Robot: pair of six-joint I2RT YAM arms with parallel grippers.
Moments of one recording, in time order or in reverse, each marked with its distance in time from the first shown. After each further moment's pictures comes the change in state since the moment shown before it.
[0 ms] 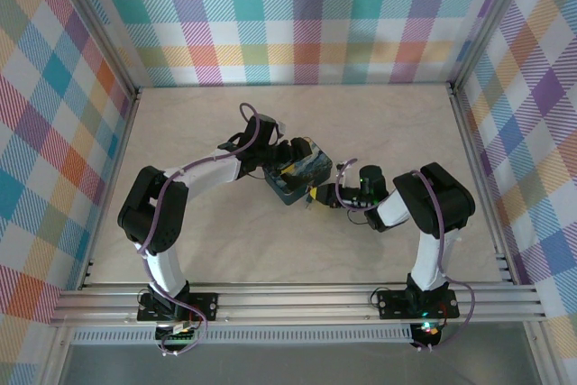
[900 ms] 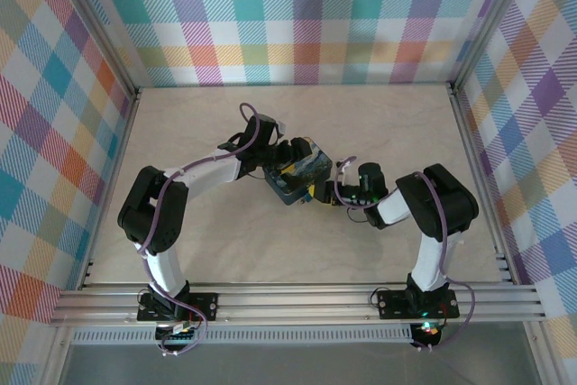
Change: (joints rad) left arm 0.000 0.000 0.000 0.000 0.000 0.000; right arm -0.002 -0.031 0.036 -0.098 0.051 -0.054
